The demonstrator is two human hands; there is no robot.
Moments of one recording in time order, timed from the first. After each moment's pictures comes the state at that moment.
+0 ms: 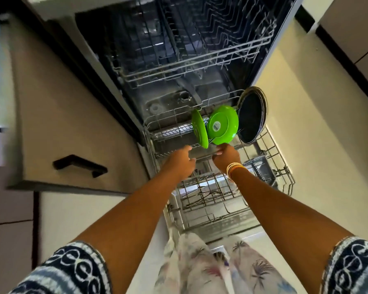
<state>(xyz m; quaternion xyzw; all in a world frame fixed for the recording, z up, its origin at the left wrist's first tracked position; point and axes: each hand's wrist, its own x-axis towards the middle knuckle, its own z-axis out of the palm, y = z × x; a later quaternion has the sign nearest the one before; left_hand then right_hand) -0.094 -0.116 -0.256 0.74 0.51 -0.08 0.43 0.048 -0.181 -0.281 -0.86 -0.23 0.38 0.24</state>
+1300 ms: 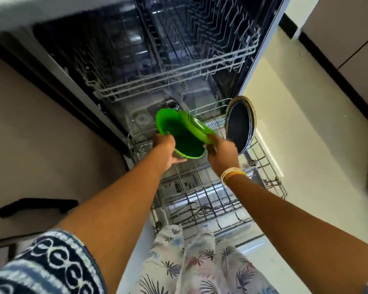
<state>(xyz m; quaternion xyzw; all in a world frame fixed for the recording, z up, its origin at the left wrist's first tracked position) -0.013 -0.040 -0.254 0.28 0.66 0.15 0.68 0.089 -0.155 -0.270 -0.84 -0.43 0.16 0.30</state>
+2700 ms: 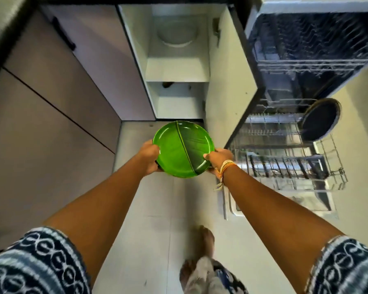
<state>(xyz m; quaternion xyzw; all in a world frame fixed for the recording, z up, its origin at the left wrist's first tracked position) -0.531 -0.180 -0.108 0.28 0.65 0.20 0.68 -0.351 -0.218 -0.167 -0.75 -0.12 0.54 0.36</state>
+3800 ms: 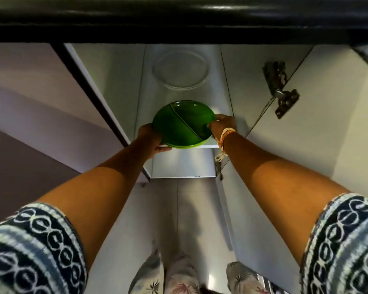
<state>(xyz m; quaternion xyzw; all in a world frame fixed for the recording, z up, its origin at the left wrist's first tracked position) -0.480 0.287 -0.264 0.31 0.65 0.27 0.64 -0.289 0.281 -0.295 -0.81 -0.22 0.40 0.37</state>
